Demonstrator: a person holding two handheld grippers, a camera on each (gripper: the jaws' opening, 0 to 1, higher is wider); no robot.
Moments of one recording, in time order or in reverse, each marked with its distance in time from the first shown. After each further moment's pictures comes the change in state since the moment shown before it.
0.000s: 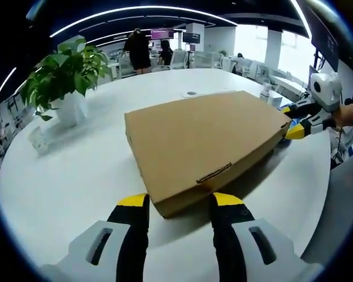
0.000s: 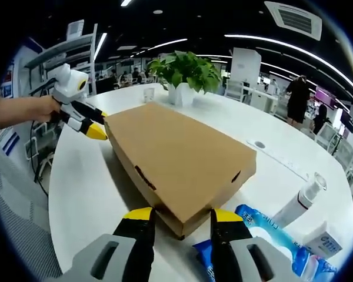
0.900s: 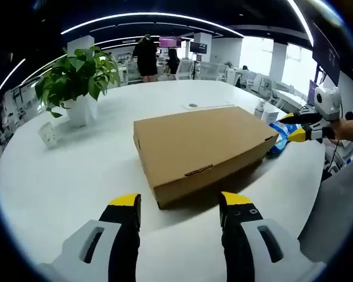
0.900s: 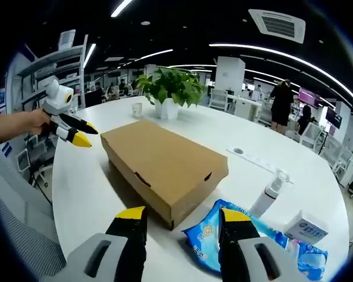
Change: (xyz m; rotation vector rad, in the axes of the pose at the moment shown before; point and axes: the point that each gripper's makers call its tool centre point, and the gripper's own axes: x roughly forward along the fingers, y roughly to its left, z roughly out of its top) left arm -0.048 -0.012 0.005 -0.074 -0.081 0.009; right arm -0.061 -0.013 0.005 0.055 -0.089 -0.106
